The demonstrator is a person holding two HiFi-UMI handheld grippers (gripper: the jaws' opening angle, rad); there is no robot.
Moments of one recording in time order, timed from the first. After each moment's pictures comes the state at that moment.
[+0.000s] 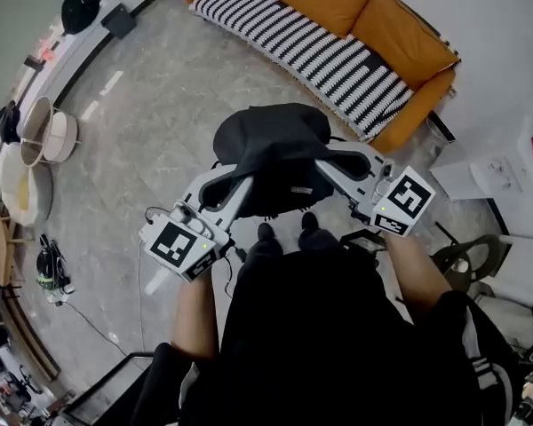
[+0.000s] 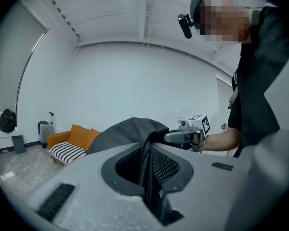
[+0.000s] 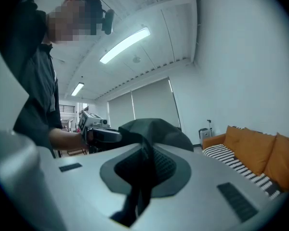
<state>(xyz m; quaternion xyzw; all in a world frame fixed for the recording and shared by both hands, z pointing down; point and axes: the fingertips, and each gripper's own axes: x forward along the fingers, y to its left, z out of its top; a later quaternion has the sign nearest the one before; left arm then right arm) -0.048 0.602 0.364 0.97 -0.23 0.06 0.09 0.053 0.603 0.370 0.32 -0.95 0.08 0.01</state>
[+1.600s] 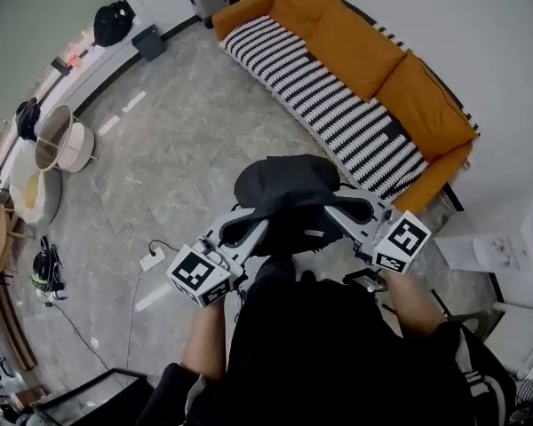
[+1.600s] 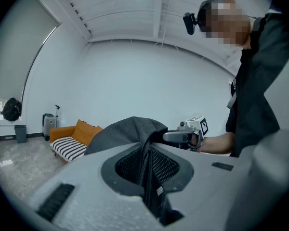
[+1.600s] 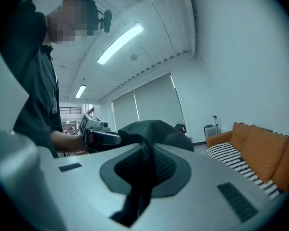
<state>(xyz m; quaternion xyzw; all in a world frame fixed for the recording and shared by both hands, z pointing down) -0.017 0.511 0.397 0.96 -0.26 0.05 0.13 0.087 0.501 0.390 0.27 -0.96 0.10 0.01</state>
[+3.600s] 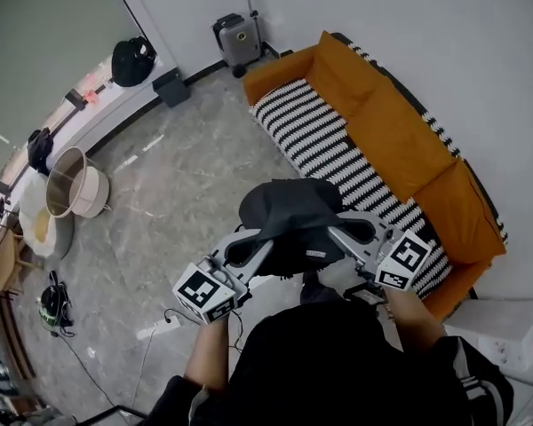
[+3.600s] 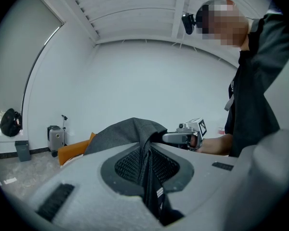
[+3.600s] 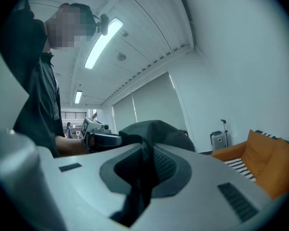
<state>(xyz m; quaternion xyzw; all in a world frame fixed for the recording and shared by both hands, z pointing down) -0.081 0.128 0.358 0.95 -0.30 0.03 0.11 0.023 0.109 0.358 0.23 -0.97 0.10 -0.01</state>
